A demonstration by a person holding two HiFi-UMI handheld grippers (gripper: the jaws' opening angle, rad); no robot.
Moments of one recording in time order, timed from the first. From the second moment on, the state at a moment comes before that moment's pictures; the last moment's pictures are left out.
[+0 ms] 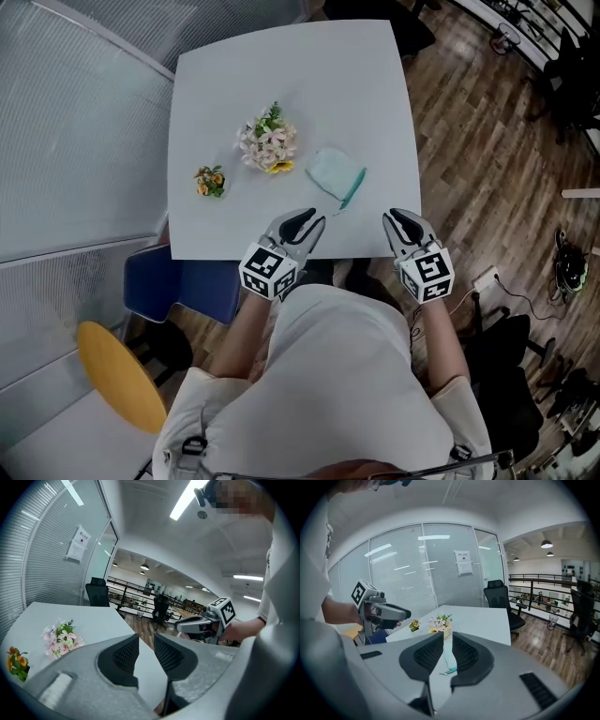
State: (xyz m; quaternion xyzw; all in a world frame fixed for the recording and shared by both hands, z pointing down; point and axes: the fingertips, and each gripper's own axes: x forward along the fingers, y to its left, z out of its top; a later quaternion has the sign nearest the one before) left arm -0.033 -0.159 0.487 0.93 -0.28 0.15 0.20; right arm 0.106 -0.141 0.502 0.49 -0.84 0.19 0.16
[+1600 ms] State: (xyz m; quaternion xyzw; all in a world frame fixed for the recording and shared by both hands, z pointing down) left arm -0.001 -0.175 0.753 0.92 -0.03 0.32 0.23; right arm 0.034 -0.164 0.753 0.44 -0.79 0.30 0.30
